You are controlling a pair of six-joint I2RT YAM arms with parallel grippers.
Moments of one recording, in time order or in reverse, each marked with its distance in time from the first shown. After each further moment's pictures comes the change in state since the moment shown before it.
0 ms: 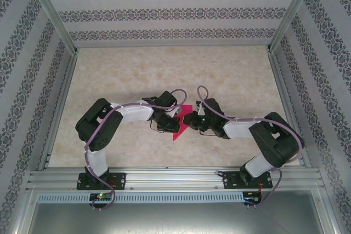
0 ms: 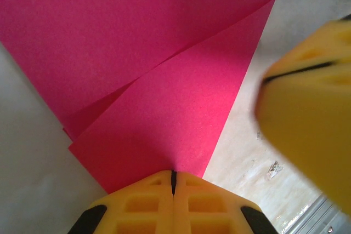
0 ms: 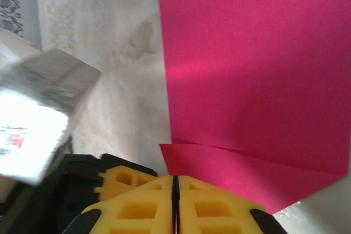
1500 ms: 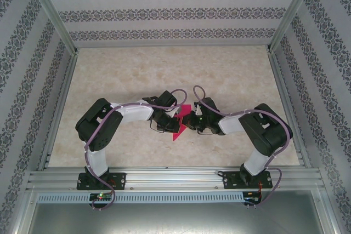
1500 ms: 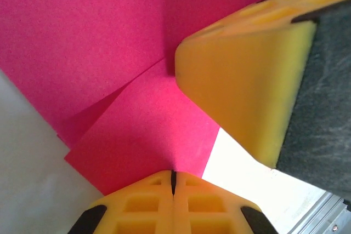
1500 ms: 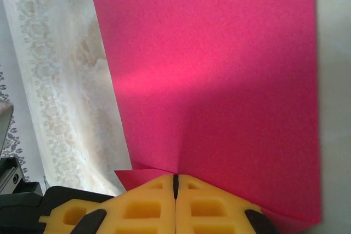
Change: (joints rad) left arm 0.000 0.000 0.005 -0.013 -0.004 0.020; right arm -0.016 0.130 0.060 0.000 -0.024 0.016
